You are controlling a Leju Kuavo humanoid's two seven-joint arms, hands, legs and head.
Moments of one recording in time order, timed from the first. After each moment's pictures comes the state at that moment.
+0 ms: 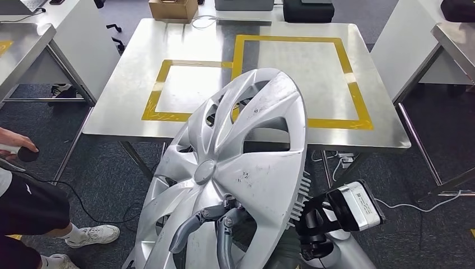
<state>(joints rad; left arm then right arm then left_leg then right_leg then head) -0.07 0.08 -0.59 -0.27 0.48 0.10 -0.01 -0.32 -0.06 0.71 -1.76 -0.94 0.93 -0.14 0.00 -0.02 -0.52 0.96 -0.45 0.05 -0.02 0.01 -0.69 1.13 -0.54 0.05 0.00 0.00</state>
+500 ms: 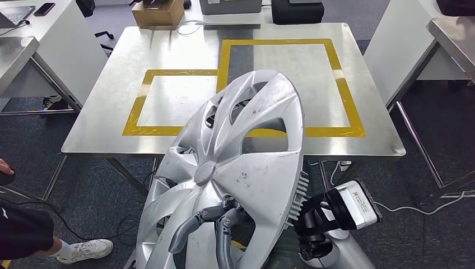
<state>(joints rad) -0.07 0.08 -0.59 -0.27 0.48 0.09 -0.01 -0.32 -0.06 0.72 -1.76 -0.94 0.93 -0.14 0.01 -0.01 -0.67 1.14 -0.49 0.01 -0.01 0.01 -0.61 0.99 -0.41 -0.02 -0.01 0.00</state>
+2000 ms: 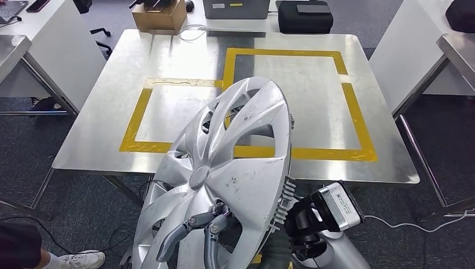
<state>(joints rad) -0.08 0.07 -0.52 -0.28 0.44 0.10 -0.01 -0.33 -0.04 0.73 -1.73 -0.94 0.95 -0.10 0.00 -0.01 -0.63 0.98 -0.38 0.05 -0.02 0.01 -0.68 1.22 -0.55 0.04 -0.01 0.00</state>
